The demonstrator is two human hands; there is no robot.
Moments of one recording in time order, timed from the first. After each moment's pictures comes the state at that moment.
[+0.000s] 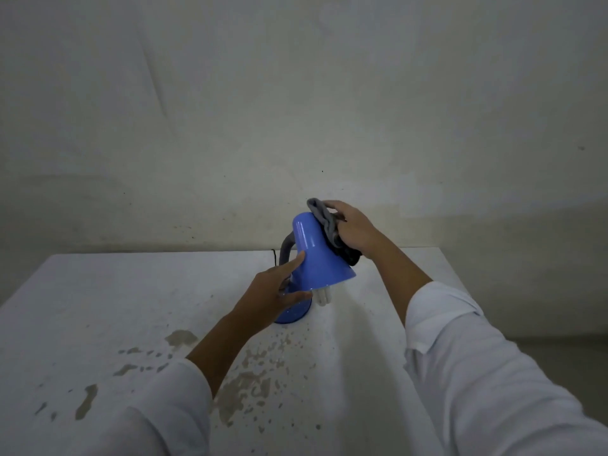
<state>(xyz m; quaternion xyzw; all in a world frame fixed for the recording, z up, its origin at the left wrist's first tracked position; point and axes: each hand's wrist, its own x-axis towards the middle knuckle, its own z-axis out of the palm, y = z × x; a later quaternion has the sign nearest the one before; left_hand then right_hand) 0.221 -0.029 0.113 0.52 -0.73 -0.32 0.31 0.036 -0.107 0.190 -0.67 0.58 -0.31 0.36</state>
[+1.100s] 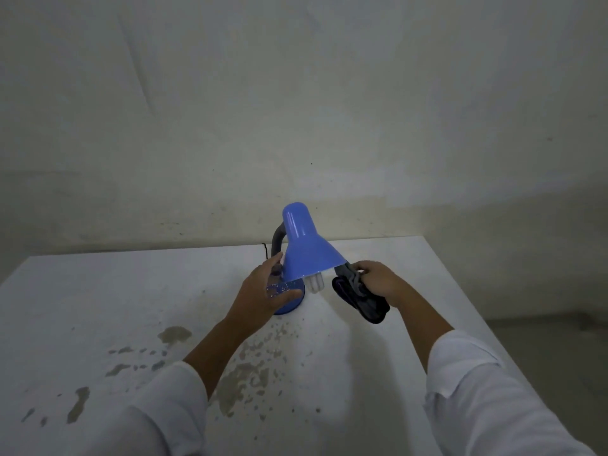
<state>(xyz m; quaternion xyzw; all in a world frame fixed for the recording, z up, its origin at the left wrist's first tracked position) 0.232 -0.014 0.096 0.51 -0.67 -0.39 0.37 -0.012 -0.044 0.113 -0.57 0.70 -0.18 0.39</state>
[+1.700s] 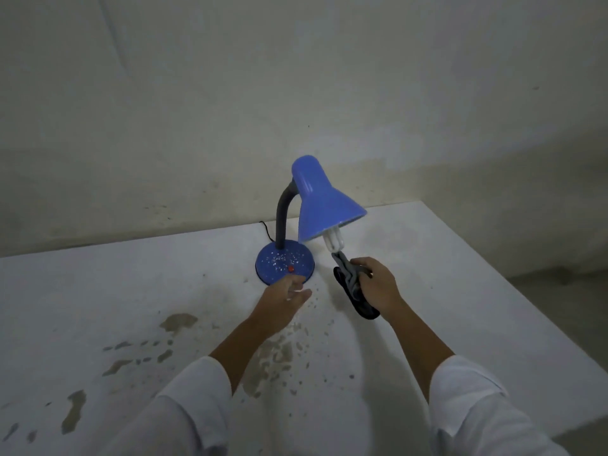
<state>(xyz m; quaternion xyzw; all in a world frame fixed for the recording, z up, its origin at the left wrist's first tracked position) 0.249 -0.014 -0.001 0.52 -0.67 -0.46 0.25 0.046 0.000 0.006 -0.50 0.72 -0.38 0.30</state>
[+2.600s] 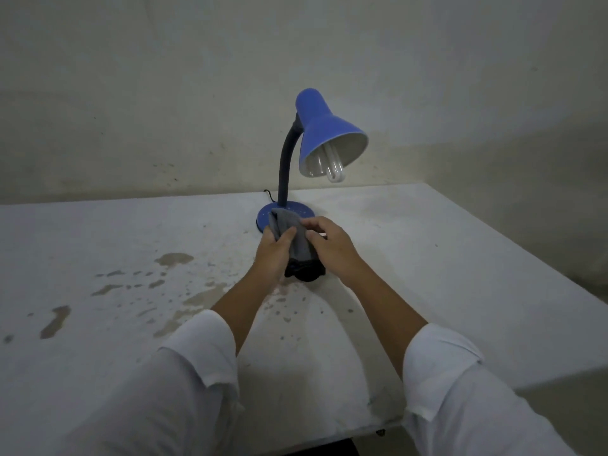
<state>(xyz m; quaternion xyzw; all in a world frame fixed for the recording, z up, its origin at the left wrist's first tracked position) 0.235 0.010 -0.058 0.49 -0.48 -0.52 0.50 0.123 0.041 -0.037 -0.62 0.56 -0.46 0.30</state>
